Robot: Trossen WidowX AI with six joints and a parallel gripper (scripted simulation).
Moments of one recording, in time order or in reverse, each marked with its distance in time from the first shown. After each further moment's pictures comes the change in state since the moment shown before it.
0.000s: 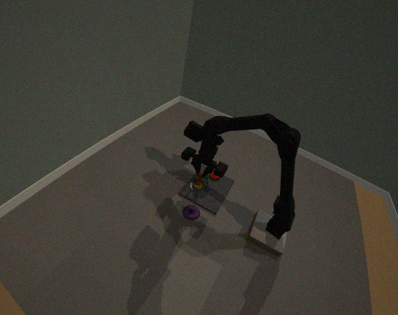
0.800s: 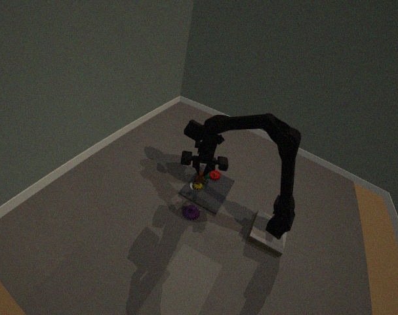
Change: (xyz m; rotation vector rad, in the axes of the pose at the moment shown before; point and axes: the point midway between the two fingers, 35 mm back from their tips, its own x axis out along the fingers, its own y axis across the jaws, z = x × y) arm -0.005 0.000 0.000 -0.442 0.000 0.000
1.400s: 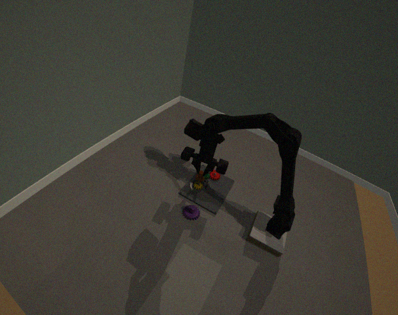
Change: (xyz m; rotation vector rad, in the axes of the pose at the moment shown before) arm -0.002 0.000 0.000 0.303 0.000 0.001
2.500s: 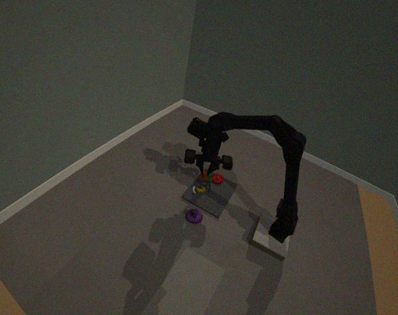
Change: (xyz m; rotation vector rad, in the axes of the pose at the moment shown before) arm -0.025 0.000 0.000 -0.290 0.000 0.003
